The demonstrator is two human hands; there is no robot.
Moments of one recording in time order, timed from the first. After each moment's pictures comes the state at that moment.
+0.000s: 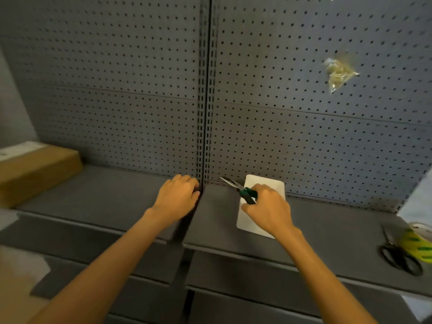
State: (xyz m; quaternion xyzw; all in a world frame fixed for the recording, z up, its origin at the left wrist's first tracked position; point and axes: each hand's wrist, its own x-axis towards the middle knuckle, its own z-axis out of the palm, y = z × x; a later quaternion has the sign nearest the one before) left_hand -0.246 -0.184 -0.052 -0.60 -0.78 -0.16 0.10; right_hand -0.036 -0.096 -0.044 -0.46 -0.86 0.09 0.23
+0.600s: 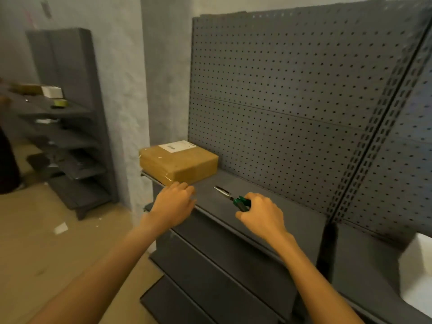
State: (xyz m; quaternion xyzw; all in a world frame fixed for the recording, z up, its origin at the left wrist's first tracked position) left_hand -0.474 -0.445 -0.063 -0.42 -0.89 -0.11 0.15; right_hand -0.332 -0.269 -0.048 -0.23 -0.95 0.12 0.16
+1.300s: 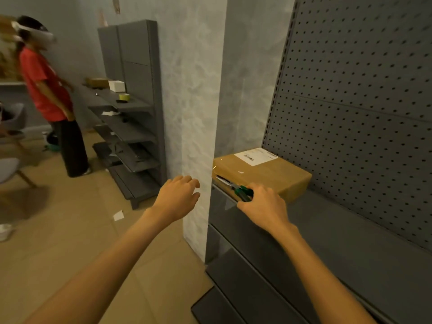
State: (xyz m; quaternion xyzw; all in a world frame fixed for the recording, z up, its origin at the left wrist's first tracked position) left_hand -0.694 -0.590 -0.074 -0.32 -0.93 -0.10 0.15; right_hand -0.596 -0.397 -0.054 -0.13 -0.97 0.15 0.14
